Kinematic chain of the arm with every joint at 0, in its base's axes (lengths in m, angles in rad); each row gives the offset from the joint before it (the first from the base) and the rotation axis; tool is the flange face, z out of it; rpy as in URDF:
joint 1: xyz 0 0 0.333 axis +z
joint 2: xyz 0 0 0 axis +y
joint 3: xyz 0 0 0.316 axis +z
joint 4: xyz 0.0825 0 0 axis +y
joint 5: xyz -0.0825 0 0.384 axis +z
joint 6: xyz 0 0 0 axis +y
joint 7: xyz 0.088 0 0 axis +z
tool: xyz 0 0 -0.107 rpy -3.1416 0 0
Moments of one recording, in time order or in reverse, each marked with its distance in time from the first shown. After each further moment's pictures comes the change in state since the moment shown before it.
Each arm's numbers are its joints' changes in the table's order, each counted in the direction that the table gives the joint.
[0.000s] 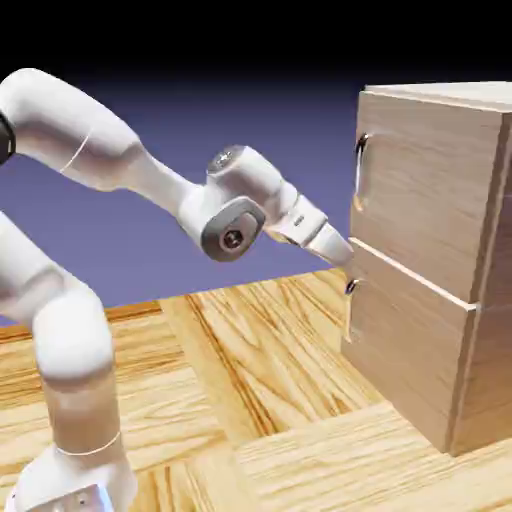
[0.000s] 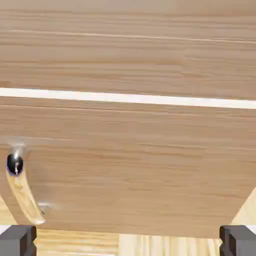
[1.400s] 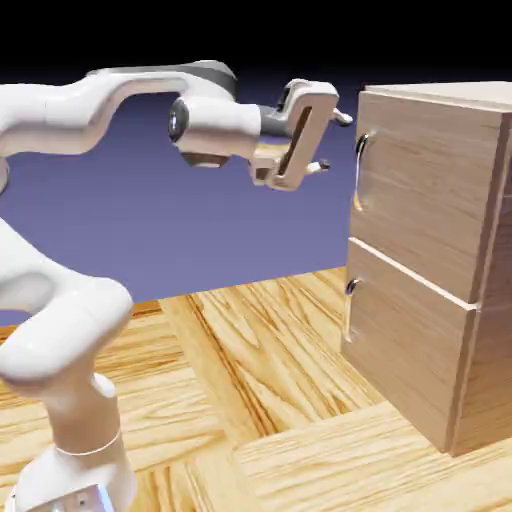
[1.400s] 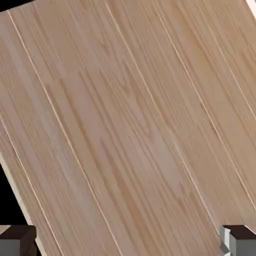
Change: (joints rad) arm -0.721 -0.310 0.794 -0.383 1.827 0.069 -0.803
